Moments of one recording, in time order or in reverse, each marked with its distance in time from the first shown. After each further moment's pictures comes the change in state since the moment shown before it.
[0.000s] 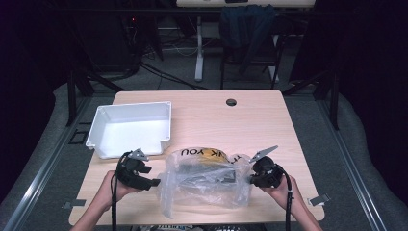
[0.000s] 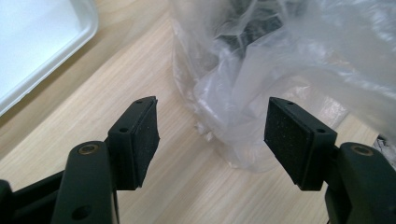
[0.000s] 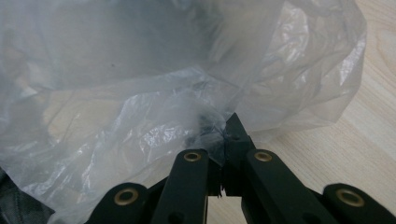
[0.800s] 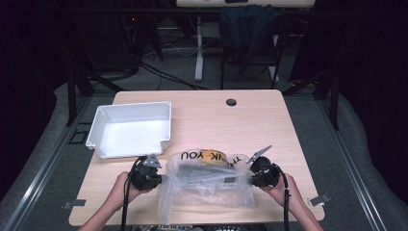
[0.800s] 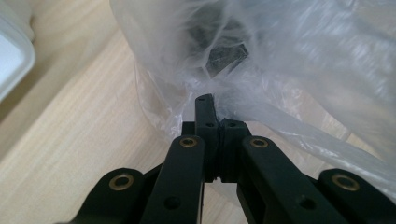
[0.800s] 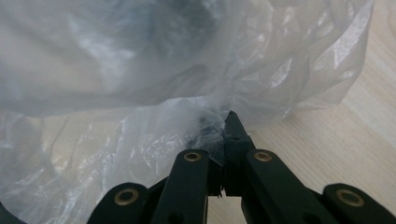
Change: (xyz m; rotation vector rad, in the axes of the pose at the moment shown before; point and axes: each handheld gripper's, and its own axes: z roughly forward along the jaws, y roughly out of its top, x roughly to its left) left arm -0.019 0.006 0.036 0.026 -0.017 0.139; right arm -0.007 0.001 0.016 0.112 -0.034 -0.012
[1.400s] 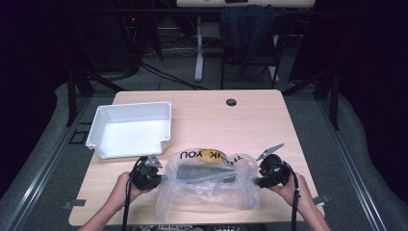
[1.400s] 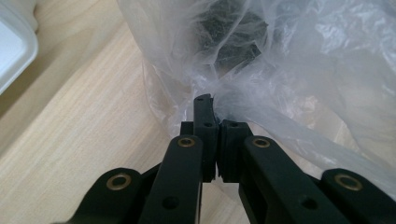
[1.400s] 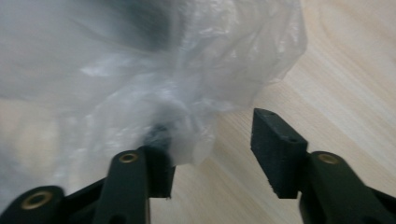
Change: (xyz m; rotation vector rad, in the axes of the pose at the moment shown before) left arm 0.003 -0.001 0.005 0.005 0.021 -0.010; right arm -0.009 -0.013 -0.031 -0.071 -0.055 0.029
